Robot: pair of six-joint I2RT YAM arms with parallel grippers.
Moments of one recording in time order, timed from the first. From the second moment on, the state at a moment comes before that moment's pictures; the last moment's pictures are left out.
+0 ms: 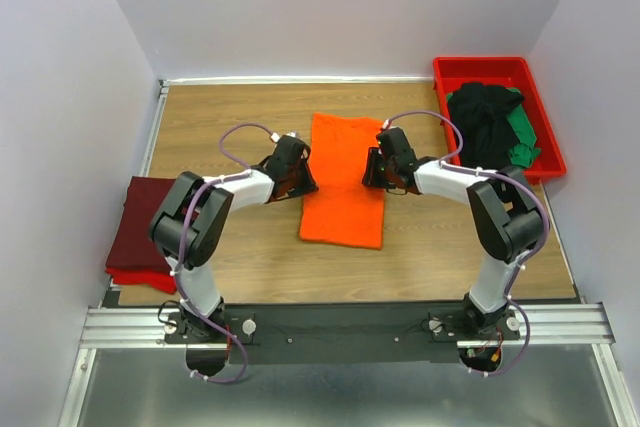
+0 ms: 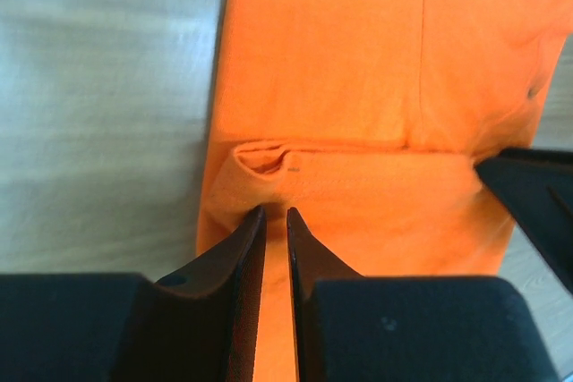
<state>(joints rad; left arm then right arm) -0.50 1.81 0.99 0.00 0.06 -0.76 0.49 1.82 1.05 -0.08 0.06 0.50</state>
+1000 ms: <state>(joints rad) -0.51 1.41 0.73 -0.30 0.00 -0.66 0.47 1.37 0.77 -0.28 -0.09 0.63</state>
